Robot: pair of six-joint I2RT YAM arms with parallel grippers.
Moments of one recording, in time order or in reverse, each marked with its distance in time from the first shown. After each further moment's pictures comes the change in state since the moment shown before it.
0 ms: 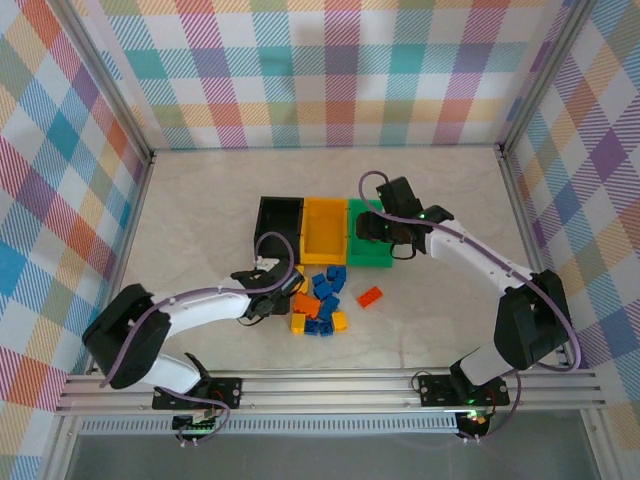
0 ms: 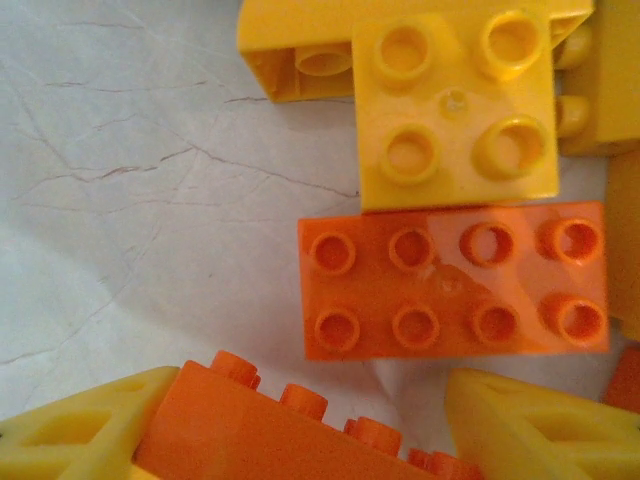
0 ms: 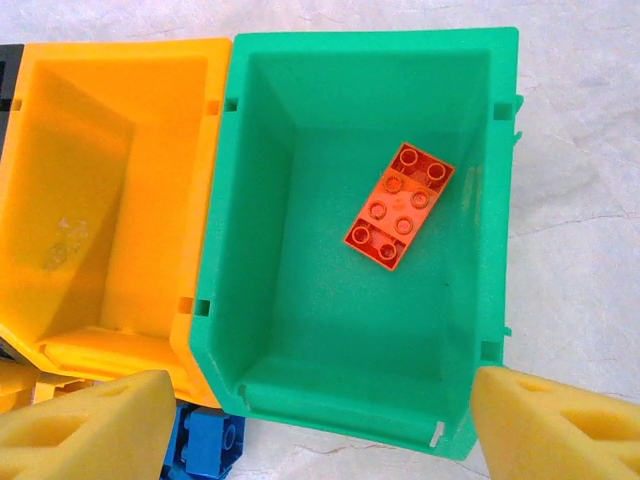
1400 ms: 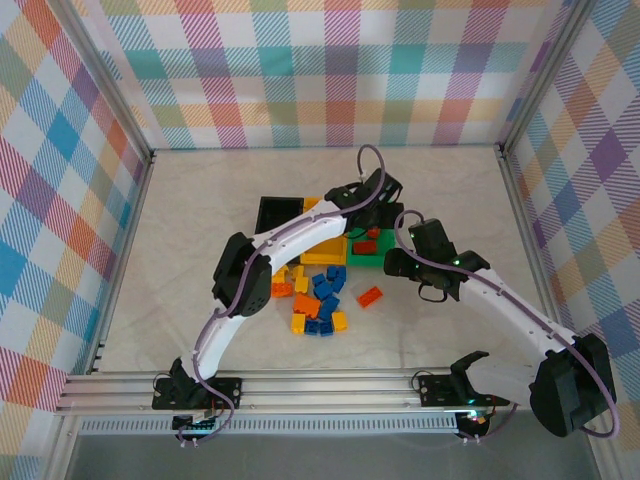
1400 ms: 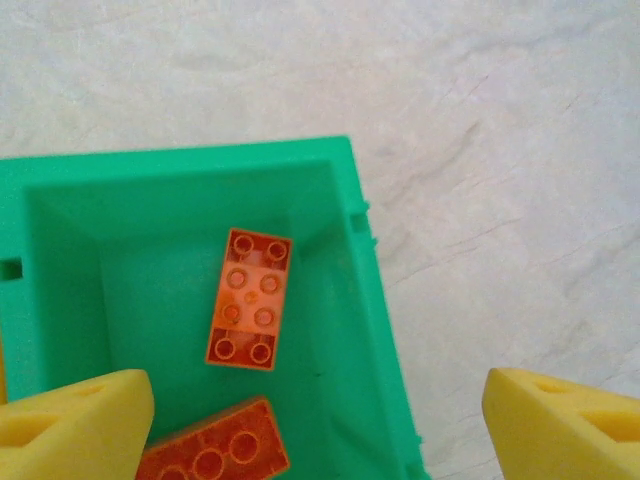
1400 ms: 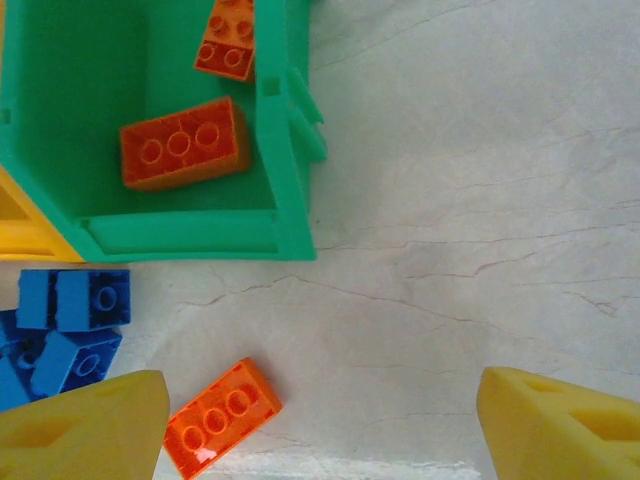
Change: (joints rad) left arm -0.043 0.873 1.421 -0.143 0.193 0.093; right arm -0.058 -0.372 -0.396 -0.019 -0.017 0.074
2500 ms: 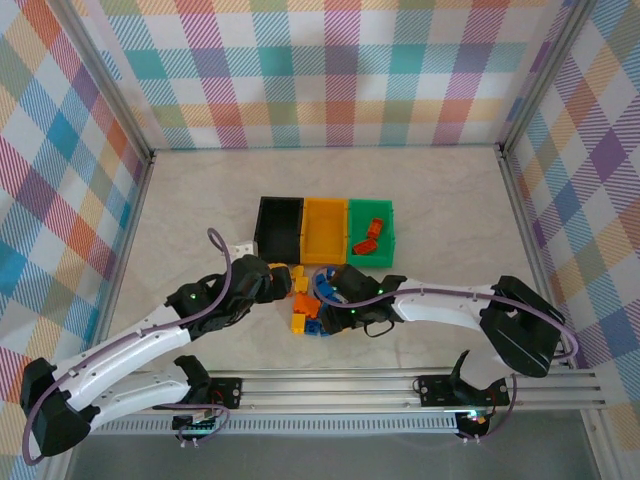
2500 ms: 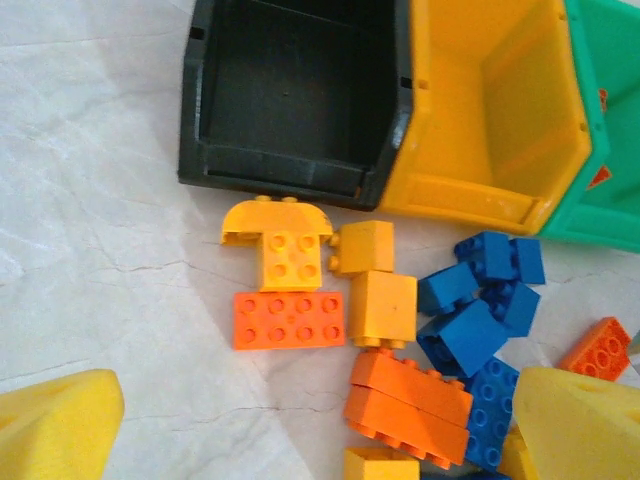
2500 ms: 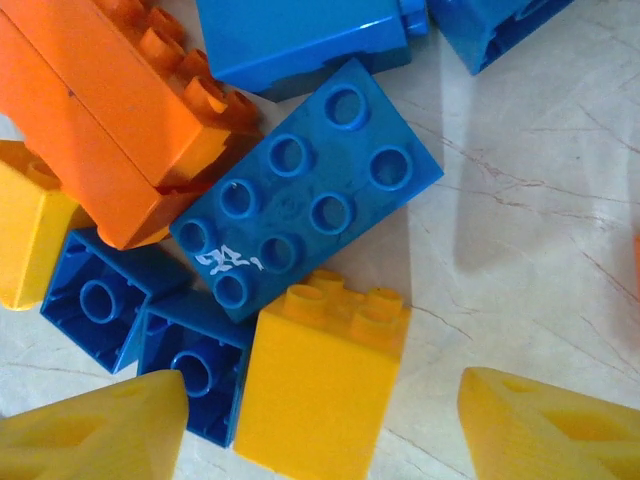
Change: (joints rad) left arm 0.006 -1.358 -1.383 0.049 -0.231 -0.175; right arm 0.543 0.370 0.014 0.175 -0.127 0.089
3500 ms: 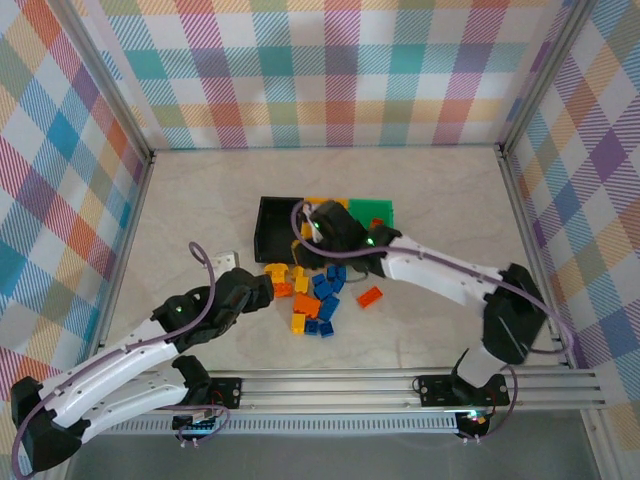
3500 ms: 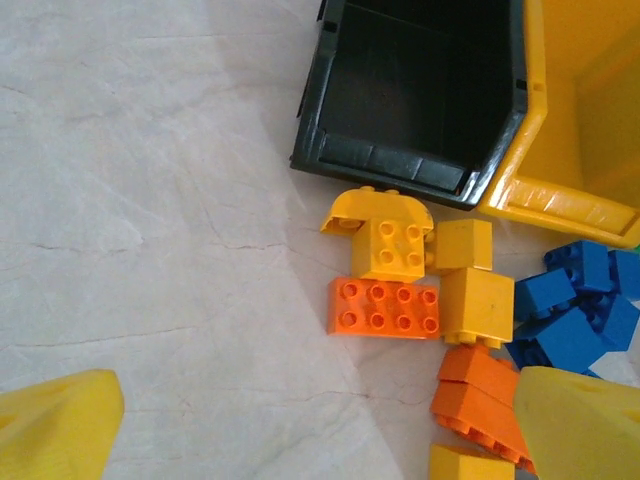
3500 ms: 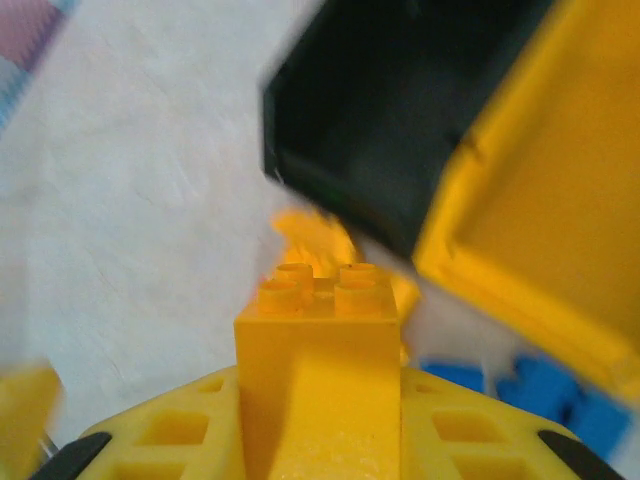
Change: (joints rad) left arm 0.000 -0.140 -0.076 -0.126 -0.096 -0.063; right arm -0.102 0.136 0.545 -0.035 0.020 -0.196
